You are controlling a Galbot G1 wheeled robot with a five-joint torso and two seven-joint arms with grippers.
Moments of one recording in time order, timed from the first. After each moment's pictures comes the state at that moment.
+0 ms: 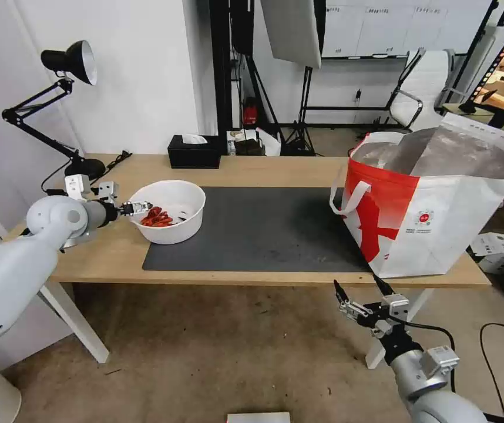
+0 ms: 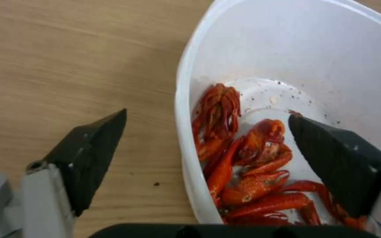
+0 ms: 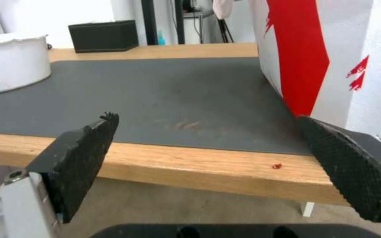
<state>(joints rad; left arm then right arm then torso) 0.45 -0.71 -0.03 -1.43 -1.37 0.70 -0.30 -1.68 0.93 0.43 2.12 0.53 0.14 0.17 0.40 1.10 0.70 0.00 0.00</state>
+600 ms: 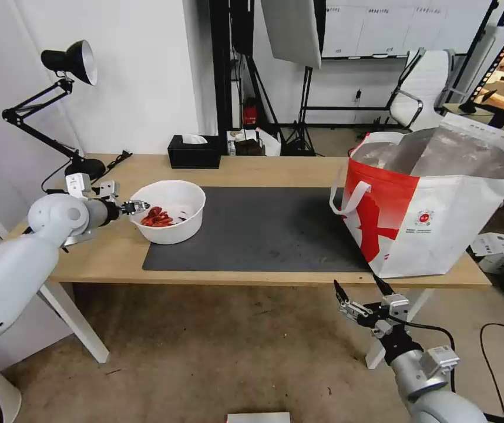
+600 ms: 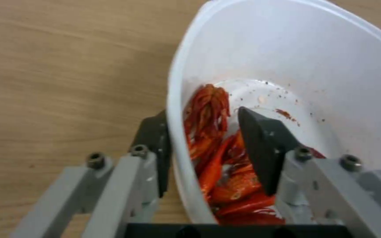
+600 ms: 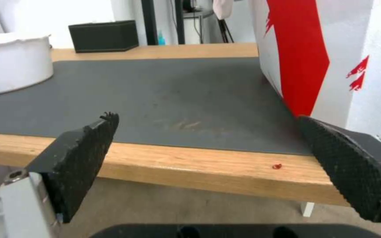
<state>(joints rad) 0.45 -0.70 -0.03 -1.45 -1.38 0.70 -0.28 -1.68 0.93 0.43 2.12 0.53 0.14 0.17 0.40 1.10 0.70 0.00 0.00</state>
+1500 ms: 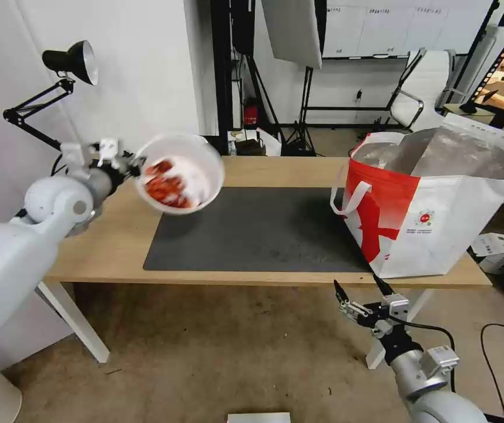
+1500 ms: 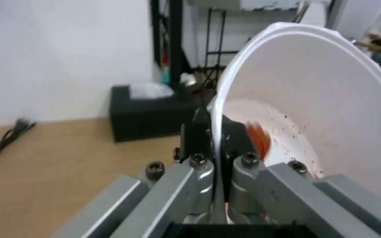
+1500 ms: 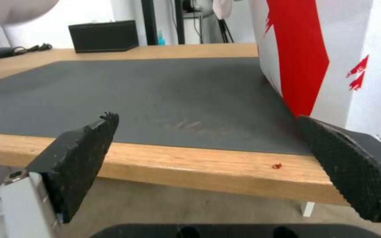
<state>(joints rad) 0.30 -0.68 0.07 -1.72 -1.18 0.46 -0.26 -1.68 0.93 0.43 2.12 0.53 0.14 0.17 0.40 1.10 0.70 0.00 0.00</state>
